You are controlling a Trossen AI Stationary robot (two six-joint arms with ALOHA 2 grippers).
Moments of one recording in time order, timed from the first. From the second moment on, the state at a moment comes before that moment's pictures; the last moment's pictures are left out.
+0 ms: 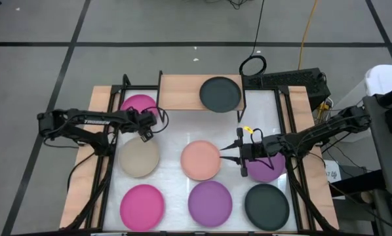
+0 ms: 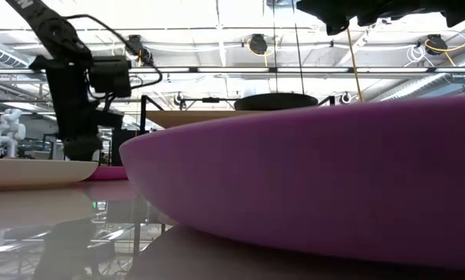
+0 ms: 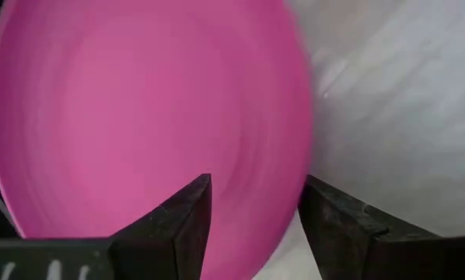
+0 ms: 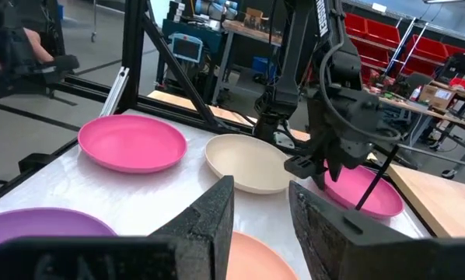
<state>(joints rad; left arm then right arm) 0.37 1.27 0.52 -0.60 -0.40 -0.22 0.28 1.12 0.50 0.51 0.21 -0.20</state>
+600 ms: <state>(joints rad) 0.39 1.23 0.53 -0.60 -0.44 -0.31 0.28 1.12 0.50 0.51 0.21 -0.20</state>
